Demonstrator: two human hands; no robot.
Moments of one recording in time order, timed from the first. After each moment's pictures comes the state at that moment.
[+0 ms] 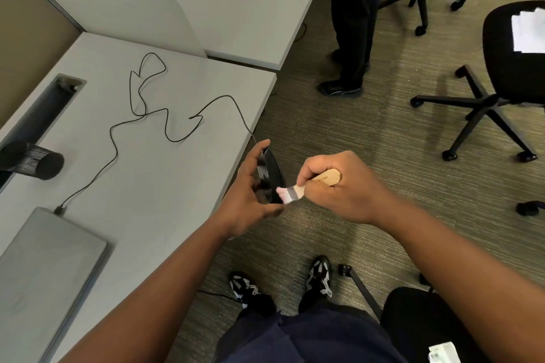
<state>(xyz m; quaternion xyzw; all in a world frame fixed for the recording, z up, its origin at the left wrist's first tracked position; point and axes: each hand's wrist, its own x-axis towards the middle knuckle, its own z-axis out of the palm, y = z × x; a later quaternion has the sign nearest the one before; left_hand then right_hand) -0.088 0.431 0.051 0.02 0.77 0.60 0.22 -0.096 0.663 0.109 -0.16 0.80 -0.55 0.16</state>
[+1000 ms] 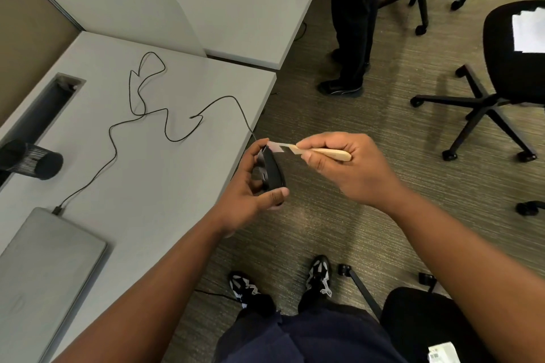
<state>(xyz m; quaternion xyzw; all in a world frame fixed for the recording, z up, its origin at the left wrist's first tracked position) -0.091 0.431 0.055 0.01 0.71 0.66 0.23 -0.115 0.675 0.100 -0.13 0.77 -0.62 0.10</state>
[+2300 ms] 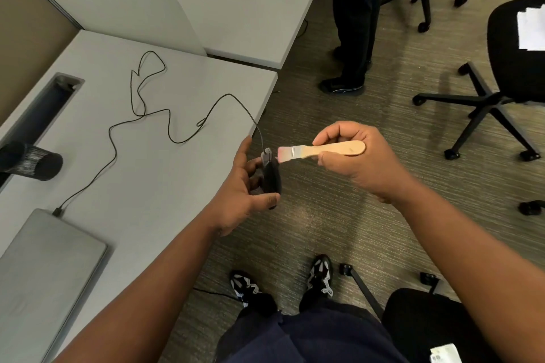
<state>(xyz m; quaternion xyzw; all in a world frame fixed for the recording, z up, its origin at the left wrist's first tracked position) -0.102 0.416 0.052 -0.05 0.73 0.63 0.27 -0.133 0.687 0.093 -0.06 0.70 -0.69 0.17</state>
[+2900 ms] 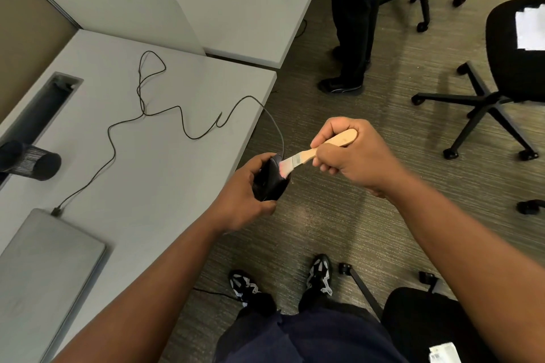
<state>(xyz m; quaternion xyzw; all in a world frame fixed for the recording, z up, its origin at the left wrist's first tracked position) -0.104 0.421 0.056 0.04 0.85 0.47 0.23 -0.142 0.675 0.103 -0.01 0.73 -0.65 0.19</state>
